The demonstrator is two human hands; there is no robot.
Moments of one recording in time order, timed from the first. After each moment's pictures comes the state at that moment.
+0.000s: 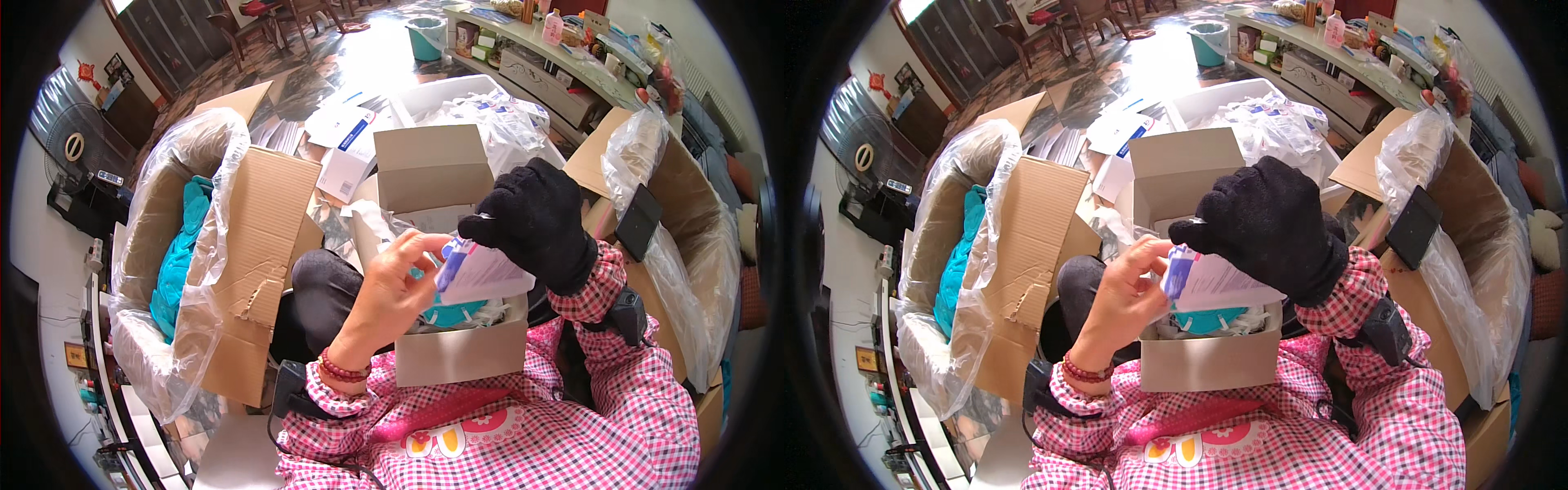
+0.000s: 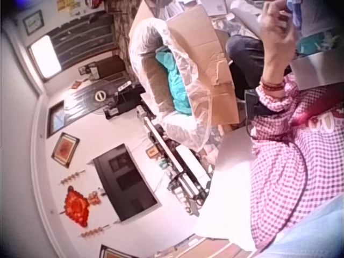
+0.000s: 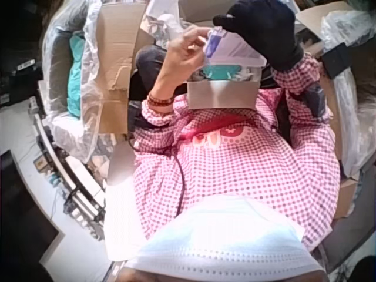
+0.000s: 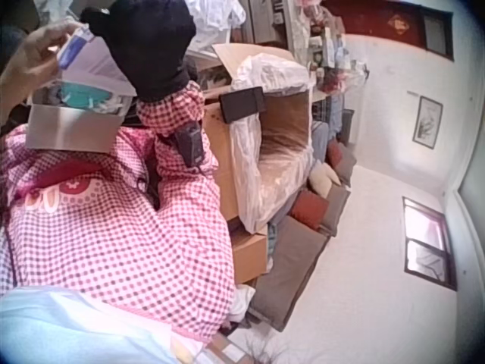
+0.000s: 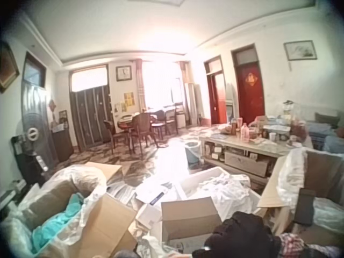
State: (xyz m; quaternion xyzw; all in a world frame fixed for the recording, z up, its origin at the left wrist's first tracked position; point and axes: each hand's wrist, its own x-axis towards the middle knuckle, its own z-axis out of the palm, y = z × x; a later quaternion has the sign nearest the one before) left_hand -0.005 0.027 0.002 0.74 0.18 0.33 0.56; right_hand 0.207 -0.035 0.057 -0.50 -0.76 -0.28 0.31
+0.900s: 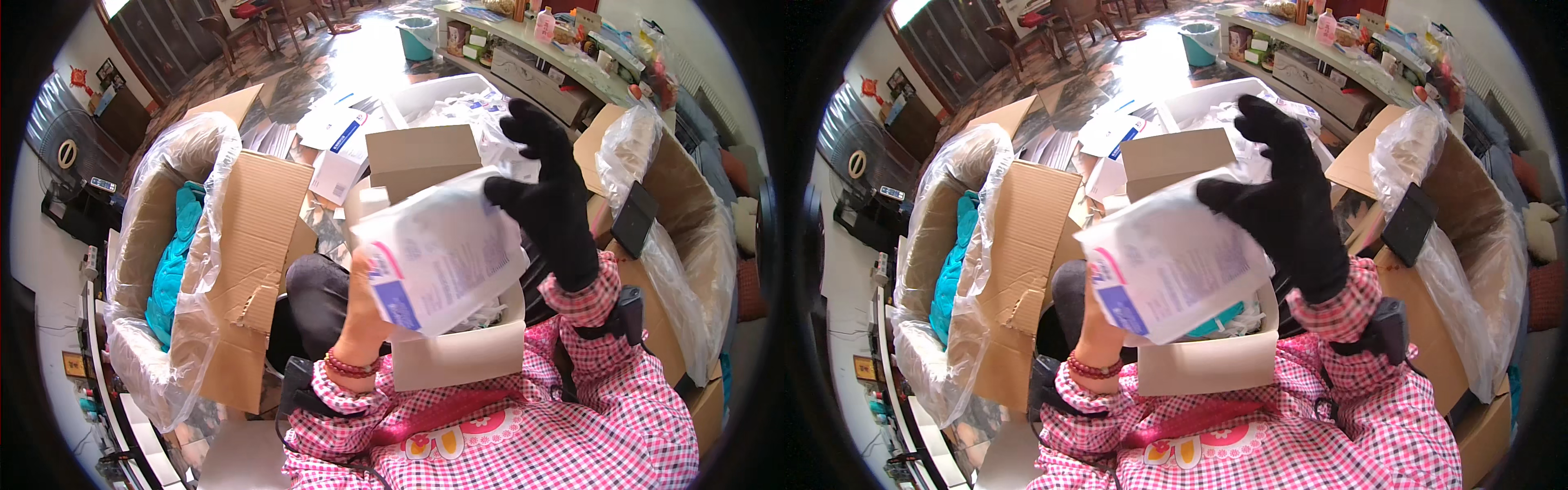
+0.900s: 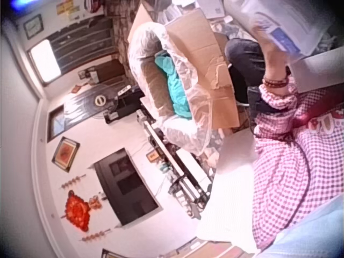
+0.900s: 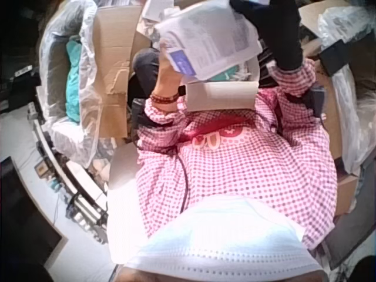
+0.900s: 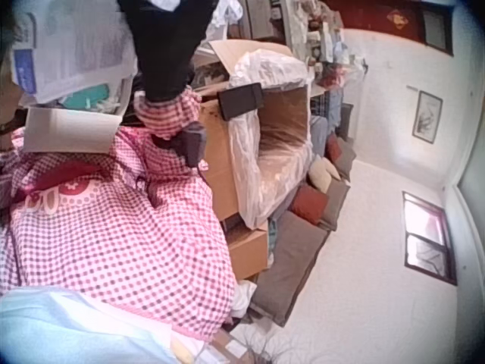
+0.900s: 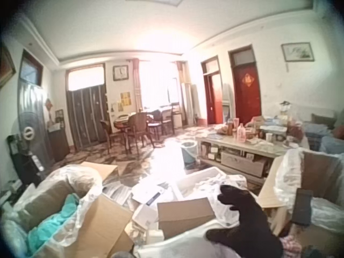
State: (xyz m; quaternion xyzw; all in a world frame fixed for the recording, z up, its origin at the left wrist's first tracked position) left_hand -0.008 0.030 -0.041 0.25 -0.04 0.34 0.90; right_hand 0.219 -0.027 0.051 -0.59 -0.57 -0.05 0.57
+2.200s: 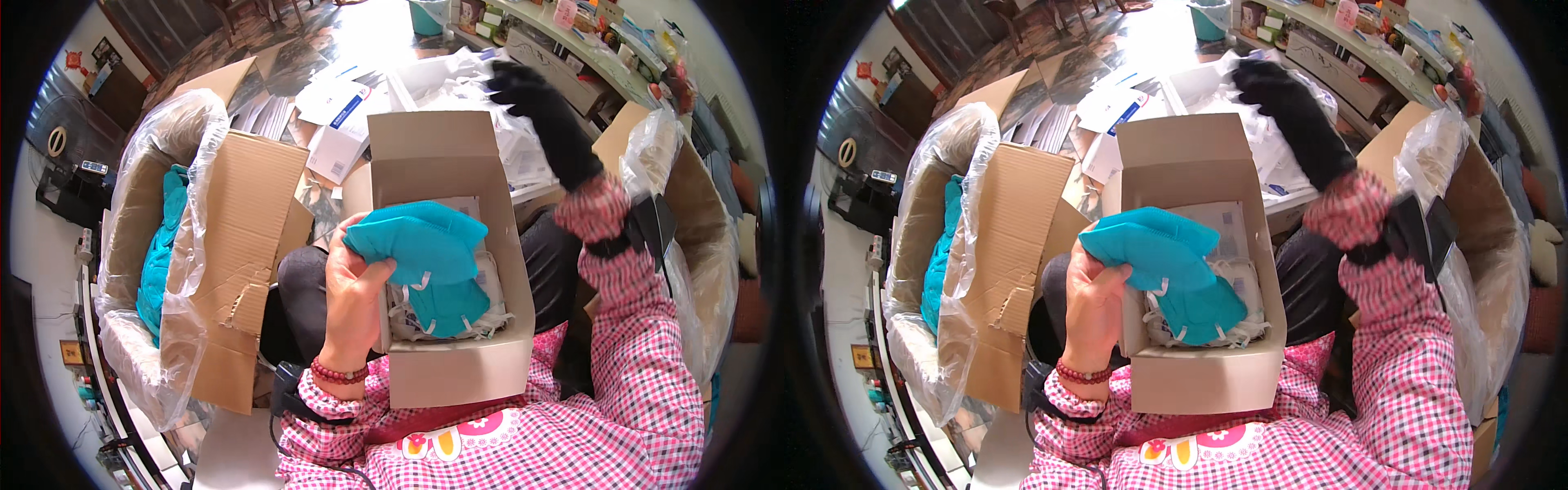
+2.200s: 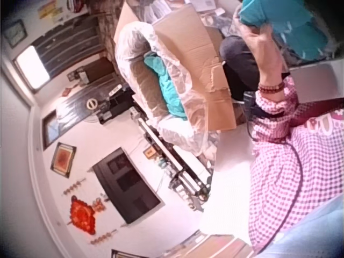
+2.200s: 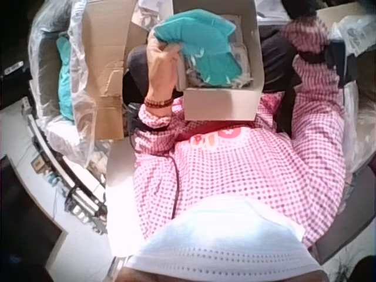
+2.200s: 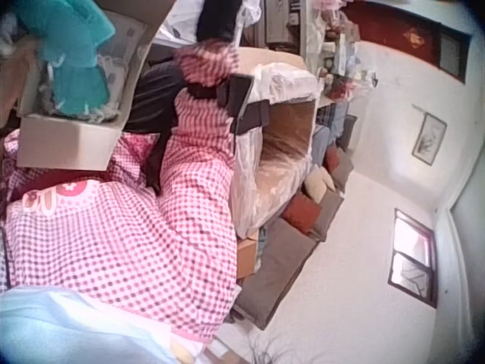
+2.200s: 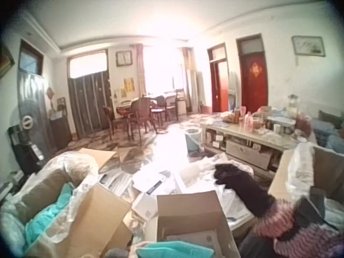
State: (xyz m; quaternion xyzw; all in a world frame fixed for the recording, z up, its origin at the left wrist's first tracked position) left_hand -0.003 0.052 -0.029 0.43 0.29 0.43 0.74; right_hand 0.366 0.102 -0.009 -0.49 -0.61 0.28 0.56
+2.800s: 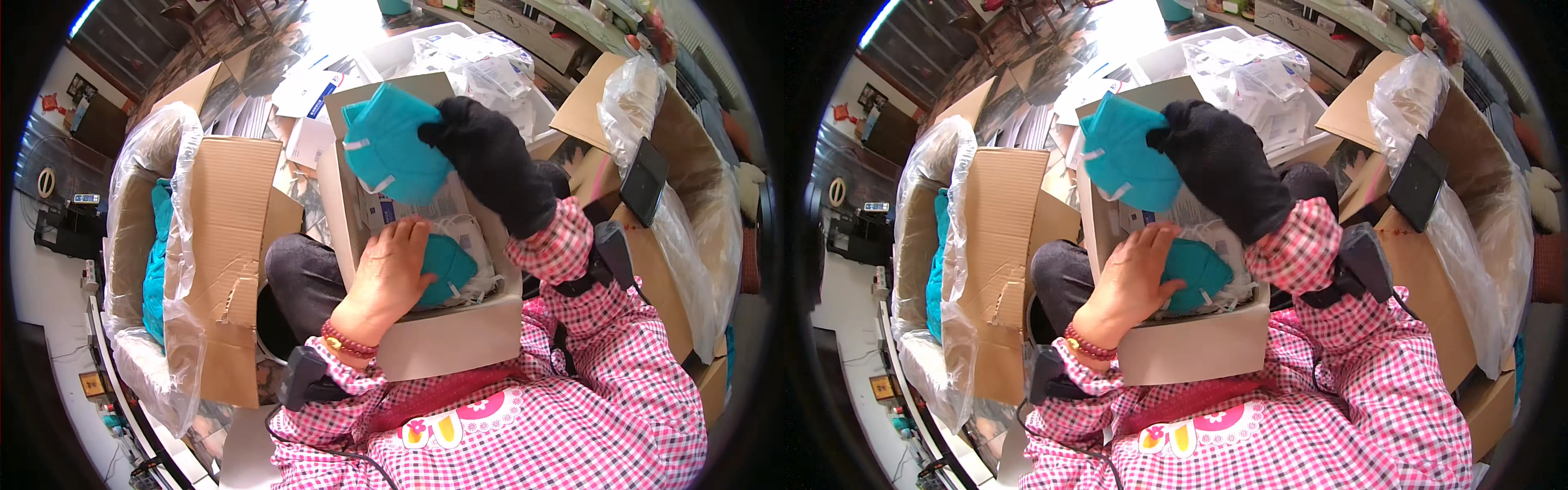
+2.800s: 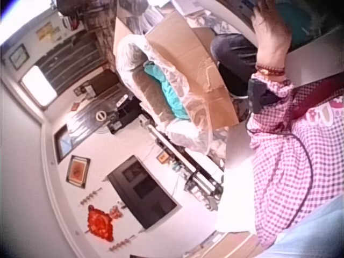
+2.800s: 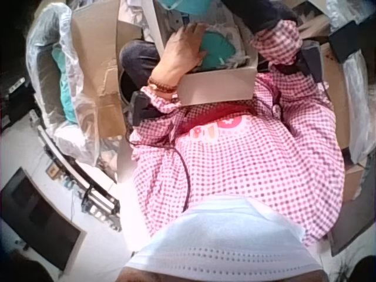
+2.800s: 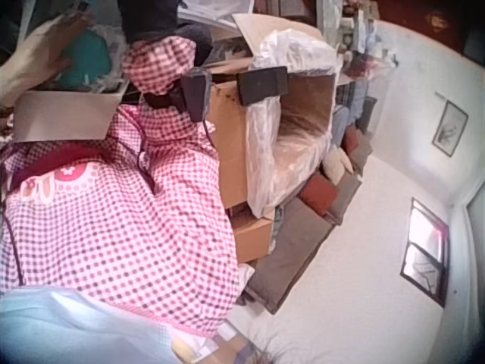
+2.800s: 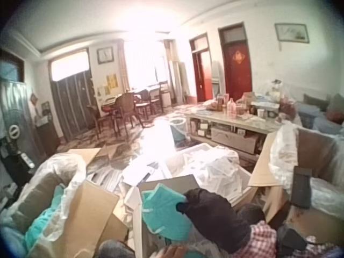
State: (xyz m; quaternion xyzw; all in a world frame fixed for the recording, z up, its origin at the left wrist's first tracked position) left_hand 0.025 0.037 -0.047 0.94 0.23 0.09 0.23; right_hand 0.233 0.020 -0.007 -0.61 -0.59 0.13 0.51
